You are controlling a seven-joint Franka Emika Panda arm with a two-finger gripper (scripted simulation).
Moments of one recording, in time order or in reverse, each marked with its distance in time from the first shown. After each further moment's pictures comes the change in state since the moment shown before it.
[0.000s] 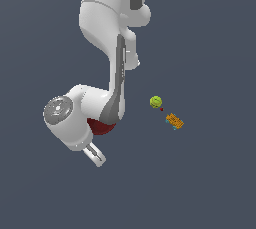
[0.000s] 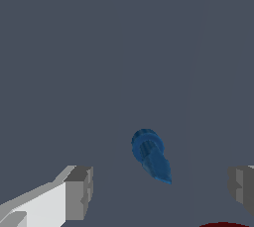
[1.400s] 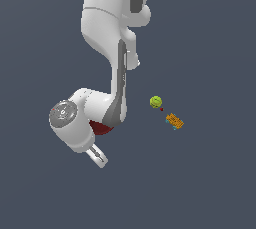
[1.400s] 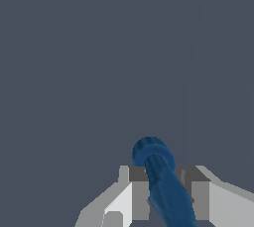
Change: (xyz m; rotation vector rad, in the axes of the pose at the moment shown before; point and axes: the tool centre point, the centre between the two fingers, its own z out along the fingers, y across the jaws) arm -0.004 -0.003 0.017 -0.001 -0.002 0.003
